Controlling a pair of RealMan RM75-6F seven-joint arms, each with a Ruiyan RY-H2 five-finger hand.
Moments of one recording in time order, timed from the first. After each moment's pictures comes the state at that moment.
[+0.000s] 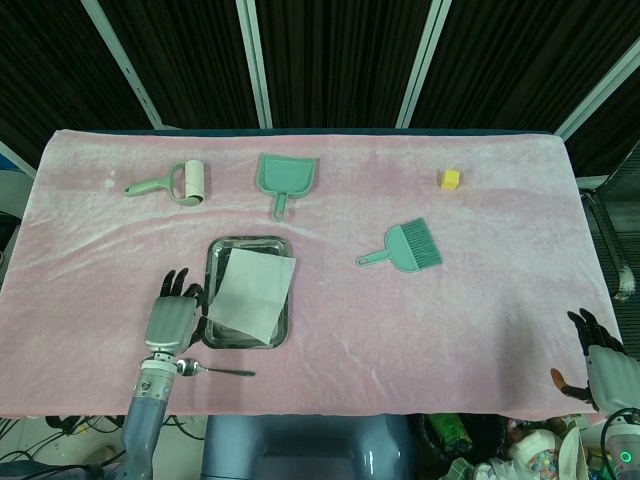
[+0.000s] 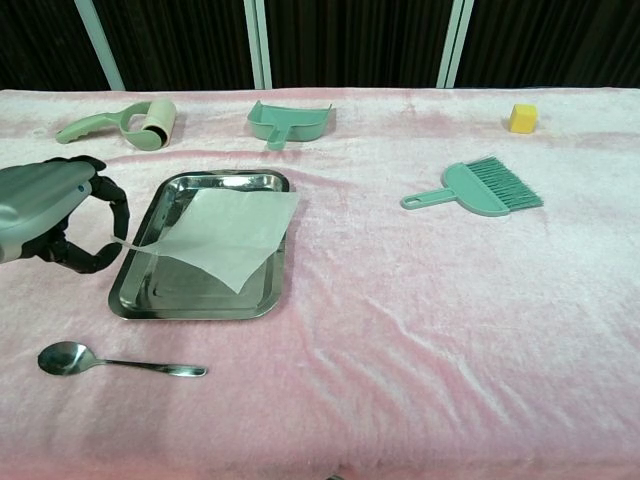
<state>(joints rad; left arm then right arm) -0.39 -1.70 -0.16 -1.67 1.10 1.32 0.76 0.10 -0.96 0.03 -1.83 -1.18 1.21 -0.05</state>
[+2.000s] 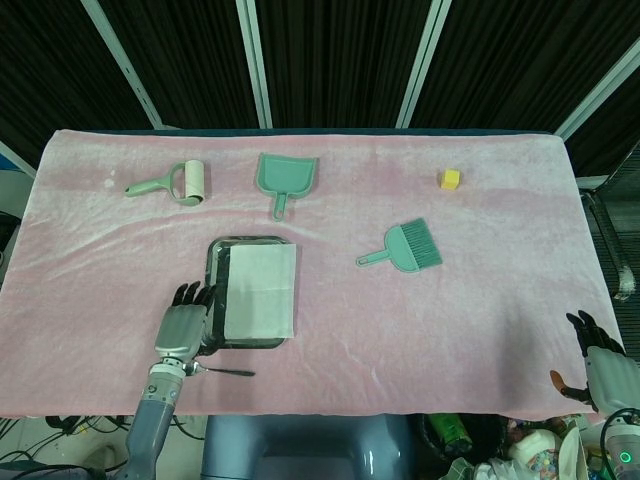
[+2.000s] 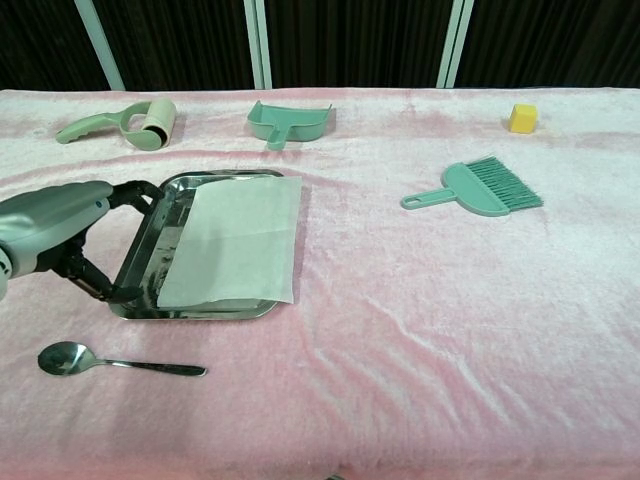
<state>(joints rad) -0.45 -1.67 -0.13 -1.80 0.95 1.31 0.74 0.11 -0.95 0.03 -1.84 -1.17 1.20 -0.05</state>
